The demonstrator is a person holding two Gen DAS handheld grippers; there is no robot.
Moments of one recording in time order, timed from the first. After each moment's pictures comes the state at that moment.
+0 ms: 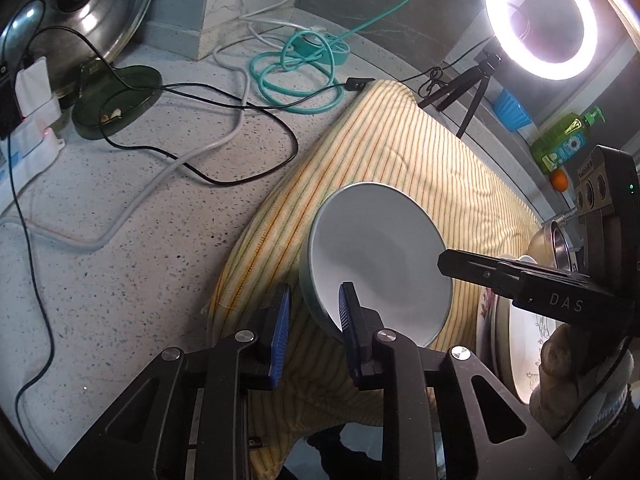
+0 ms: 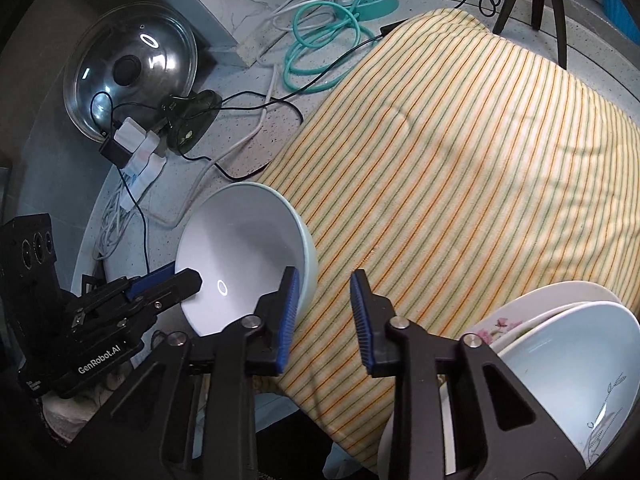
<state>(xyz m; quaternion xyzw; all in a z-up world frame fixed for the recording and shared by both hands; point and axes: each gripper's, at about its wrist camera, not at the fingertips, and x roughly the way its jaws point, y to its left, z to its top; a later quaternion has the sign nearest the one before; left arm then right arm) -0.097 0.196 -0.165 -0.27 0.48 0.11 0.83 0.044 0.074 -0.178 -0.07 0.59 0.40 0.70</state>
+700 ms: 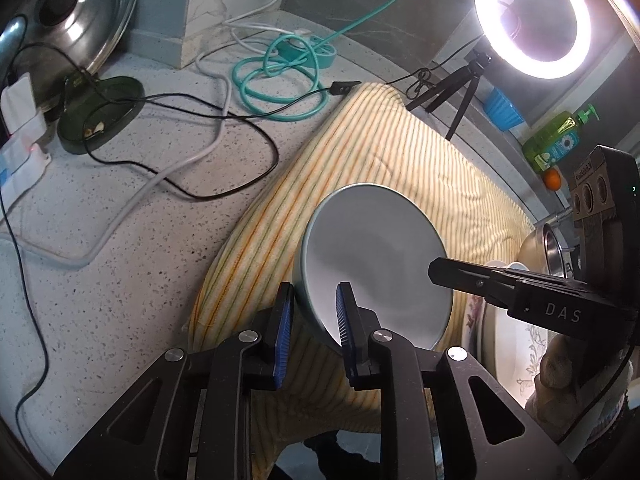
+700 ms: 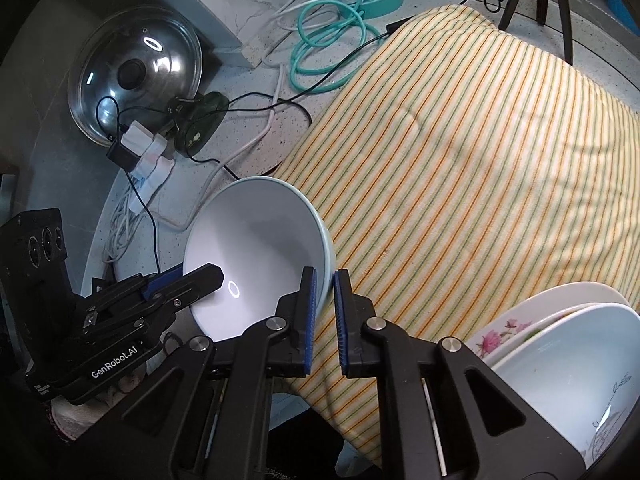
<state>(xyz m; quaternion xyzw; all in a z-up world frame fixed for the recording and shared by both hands) -0.081 0.190 -0.156 -0.27 0.47 0.10 0.83 0.047 0.073 -0.171 -0.06 0.60 0.41 0.69</state>
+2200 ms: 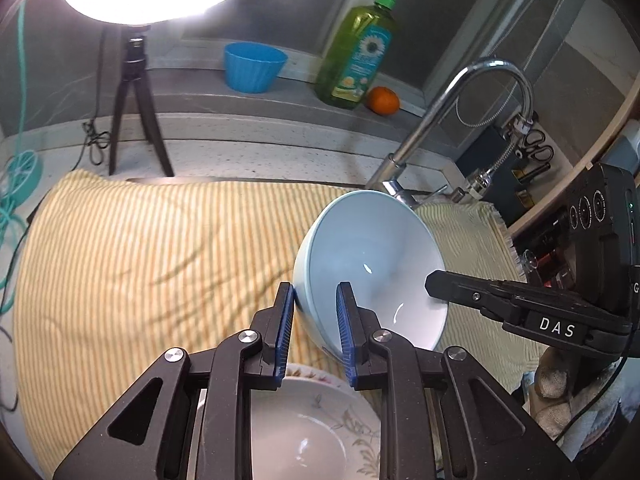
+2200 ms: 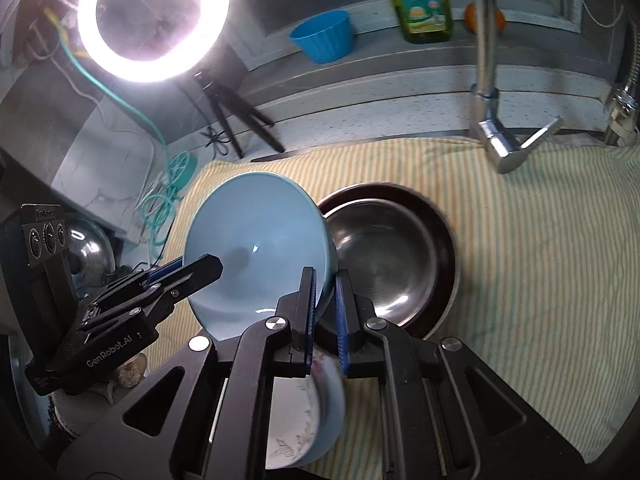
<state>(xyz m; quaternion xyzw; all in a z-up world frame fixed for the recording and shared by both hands) 0.108 -0.045 -0.092 -0.11 0.47 -0.17 0.86 0.135 -0.225 -0.087 0.11 0.52 0.19 0.82</state>
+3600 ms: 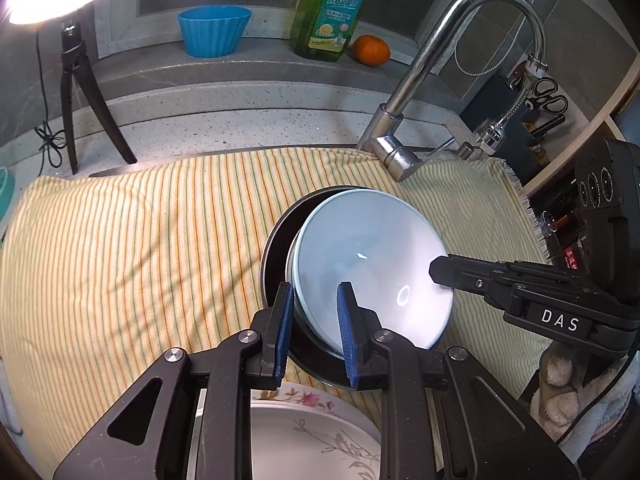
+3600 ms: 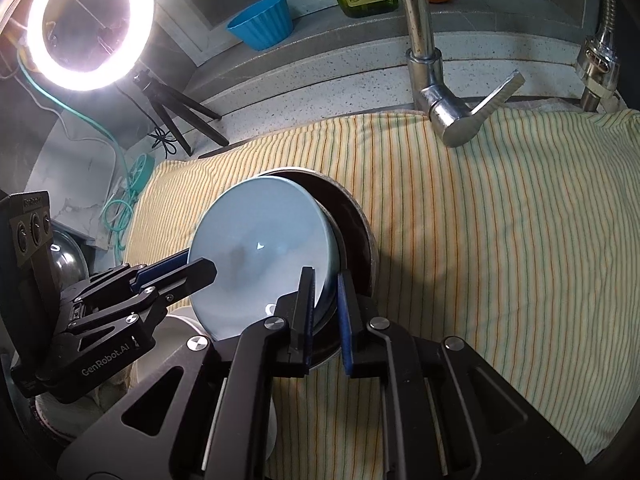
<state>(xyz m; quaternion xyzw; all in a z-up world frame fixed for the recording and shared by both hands) 0.133 -0.090 -0.121 -0.06 0.51 -0.18 0.84 0.151 -0.264 -0.126 0.11 0.55 0.15 0.82</state>
